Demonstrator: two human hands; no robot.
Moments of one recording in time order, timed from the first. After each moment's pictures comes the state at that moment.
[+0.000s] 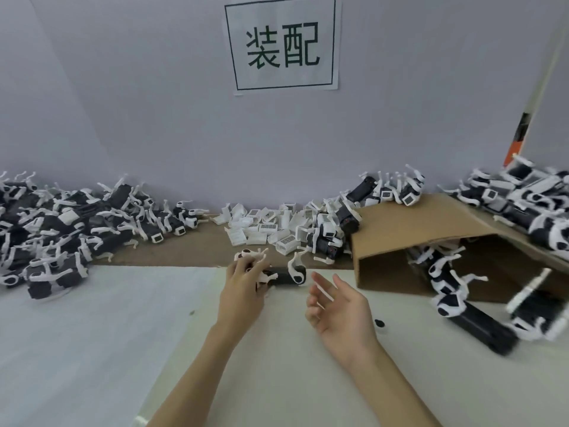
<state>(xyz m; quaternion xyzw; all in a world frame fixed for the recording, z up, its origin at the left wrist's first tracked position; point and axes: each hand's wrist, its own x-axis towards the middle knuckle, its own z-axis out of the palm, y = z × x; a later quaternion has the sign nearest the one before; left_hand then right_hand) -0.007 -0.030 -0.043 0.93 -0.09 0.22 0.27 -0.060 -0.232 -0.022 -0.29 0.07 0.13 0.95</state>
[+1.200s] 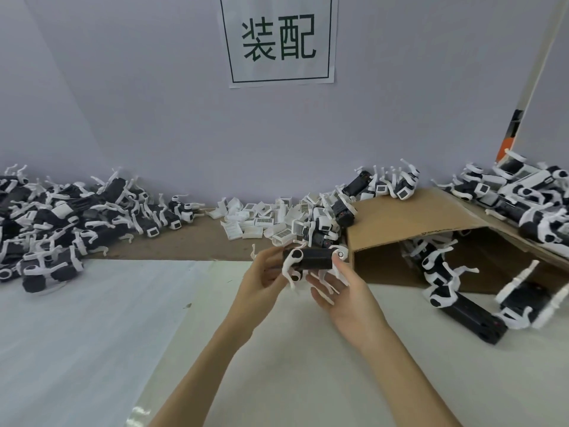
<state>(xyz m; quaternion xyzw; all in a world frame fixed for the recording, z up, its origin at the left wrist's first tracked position) -0.052 -0.065 -0.014 0.74 -0.15 0.09 0.65 -0.061 -0.248 -0.009 -0.40 0.08 0.06 0.91</state>
